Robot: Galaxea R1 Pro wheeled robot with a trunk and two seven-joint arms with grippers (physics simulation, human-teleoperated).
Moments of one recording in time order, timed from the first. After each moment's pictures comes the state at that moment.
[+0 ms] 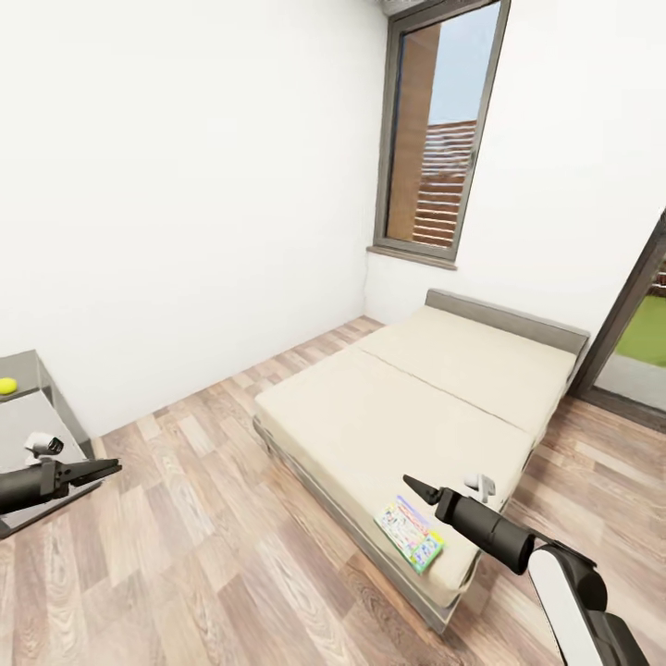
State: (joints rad) left arm -0.61 0.67 0.19 -0.75 0.25 0.74 -1.57; right arm -0.19 -0.06 -0.13 -1.53 -0.62 0.73 0.44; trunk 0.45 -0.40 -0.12
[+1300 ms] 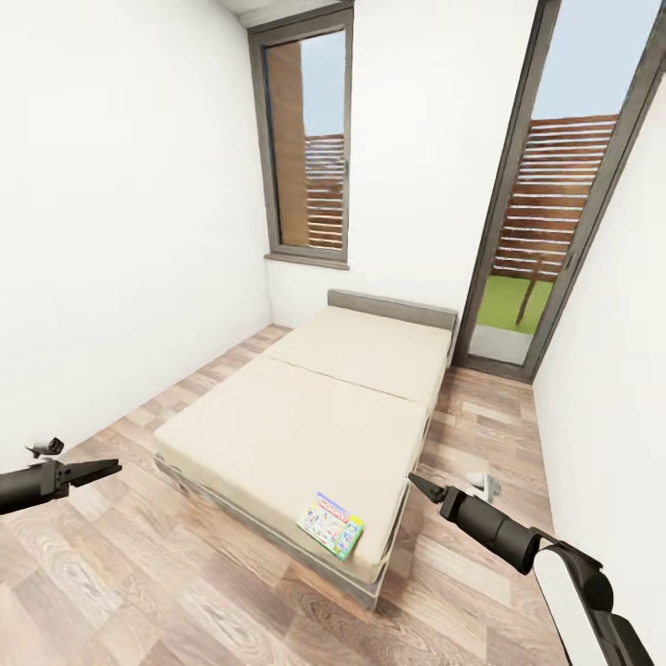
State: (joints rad) left arm -0.61 0.67 0.19 -0.75 0.25 0.74 -1.57; right arm -0.19 -0.06 -0.15 -1.53 -0.62 0.73 0.44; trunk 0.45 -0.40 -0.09
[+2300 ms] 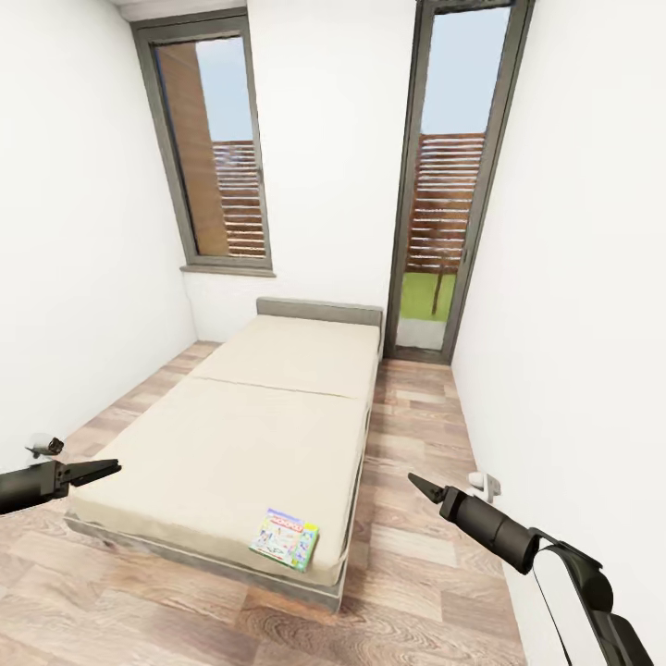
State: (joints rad) left arm -0.61 0.67 0.20 -0.75 0.25 0.74 -1.57; right arm -0.20 -0.06 -0.15 -1.53 -0.62 0.73 0.44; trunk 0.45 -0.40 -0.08
